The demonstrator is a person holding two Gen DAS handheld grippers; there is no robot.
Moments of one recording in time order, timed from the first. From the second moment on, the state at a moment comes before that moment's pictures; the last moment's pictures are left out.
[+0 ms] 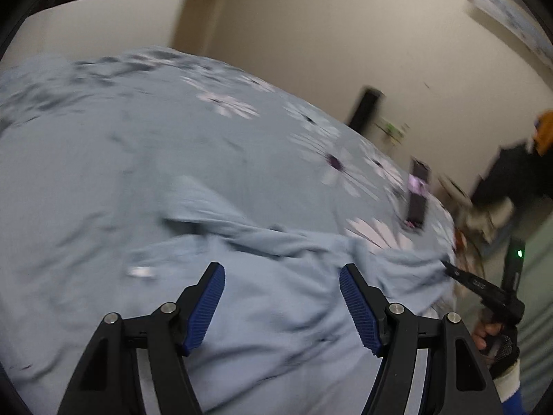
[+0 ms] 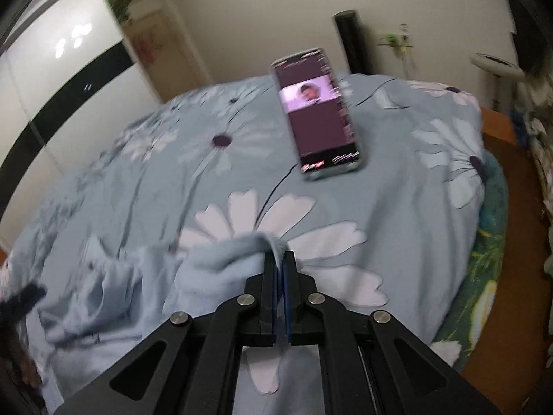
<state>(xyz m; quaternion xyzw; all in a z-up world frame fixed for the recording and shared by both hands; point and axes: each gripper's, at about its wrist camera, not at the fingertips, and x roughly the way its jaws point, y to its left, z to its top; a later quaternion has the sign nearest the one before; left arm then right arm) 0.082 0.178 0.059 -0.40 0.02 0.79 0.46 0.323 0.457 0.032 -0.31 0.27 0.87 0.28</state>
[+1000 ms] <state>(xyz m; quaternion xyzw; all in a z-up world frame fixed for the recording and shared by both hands) 0.081 0.022 0.079 -0.31 -0.05 0.90 0.29 0.278 0.368 0.027 -0.37 0.21 0.89 0.17</state>
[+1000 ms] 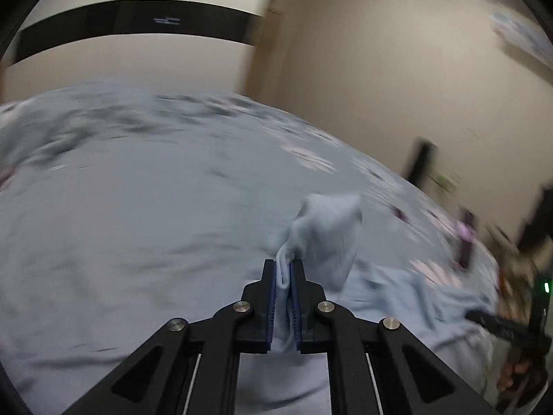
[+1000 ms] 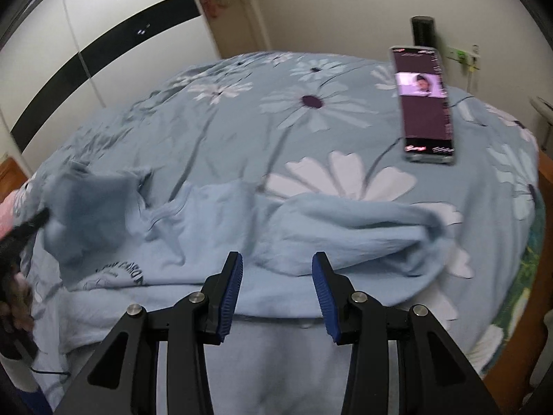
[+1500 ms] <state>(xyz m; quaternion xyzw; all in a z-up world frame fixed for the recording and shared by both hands) 0.062 -0.091 0.036 -0.38 -0.11 0.90 0.20 0.225 0.352 0.024 -0.39 0.18 0.90 0.11</state>
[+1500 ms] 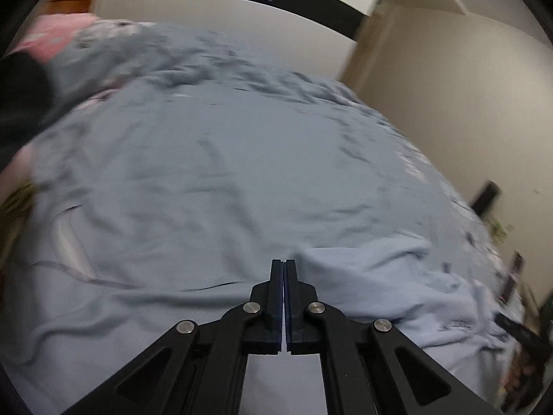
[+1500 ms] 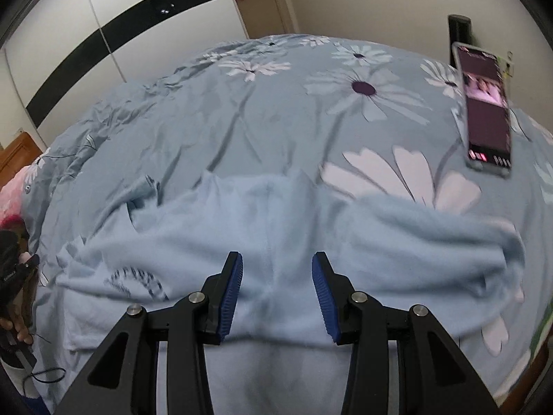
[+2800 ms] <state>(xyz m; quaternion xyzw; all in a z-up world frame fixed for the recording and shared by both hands) 0.112 -0.006 0.133 -0.26 0.04 0.92 0.29 0.207 0.366 0.140 -0.26 0.18 0.95 0.07</state>
